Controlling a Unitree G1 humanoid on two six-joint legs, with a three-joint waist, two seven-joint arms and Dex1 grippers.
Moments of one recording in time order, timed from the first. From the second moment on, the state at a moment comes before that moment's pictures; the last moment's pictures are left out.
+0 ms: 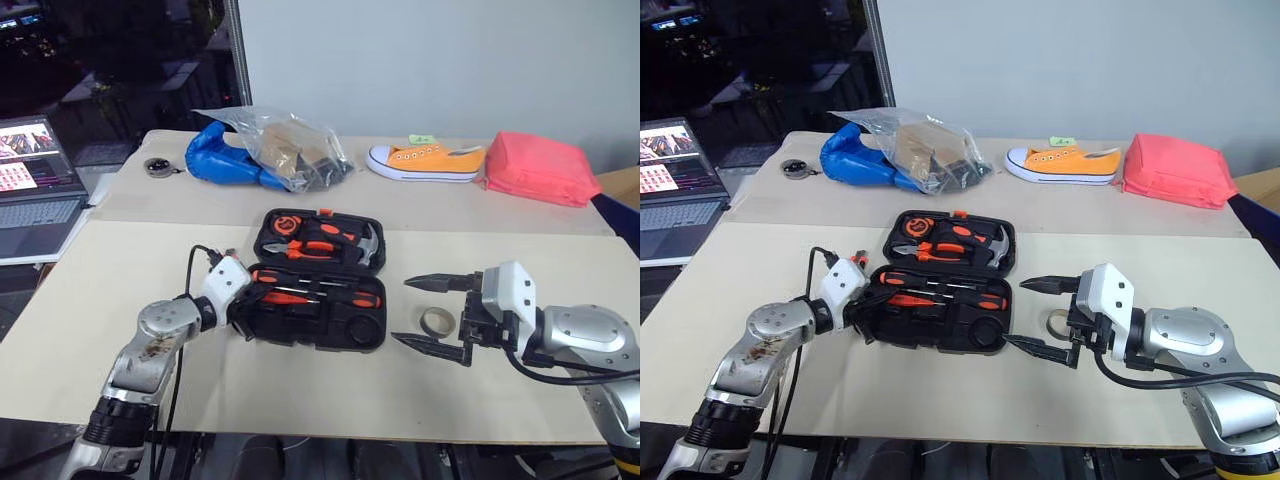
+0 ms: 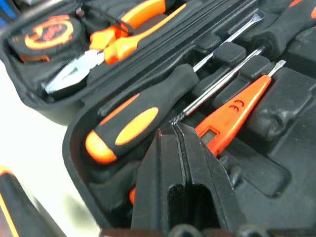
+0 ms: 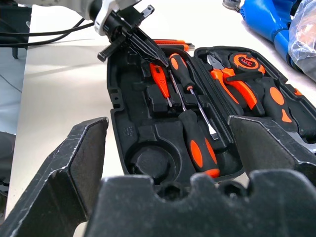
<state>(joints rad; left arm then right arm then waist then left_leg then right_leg) -0.22 0.53 -0.07 -0.09 -0.08 0.29 -0.75 -0.04 -0.82 -0.14 -0.54 0.53 0.36 1.00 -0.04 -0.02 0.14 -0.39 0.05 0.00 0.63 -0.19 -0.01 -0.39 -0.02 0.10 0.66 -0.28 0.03</state>
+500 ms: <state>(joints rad) -0.21 0.59 -0.10 -0.13 -0.16 0.43 -0.81 -0.03 -0.83 -0.14 -0.54 0.54 0.36 1.00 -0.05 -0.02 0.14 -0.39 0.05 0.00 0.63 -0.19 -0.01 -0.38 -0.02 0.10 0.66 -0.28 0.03</state>
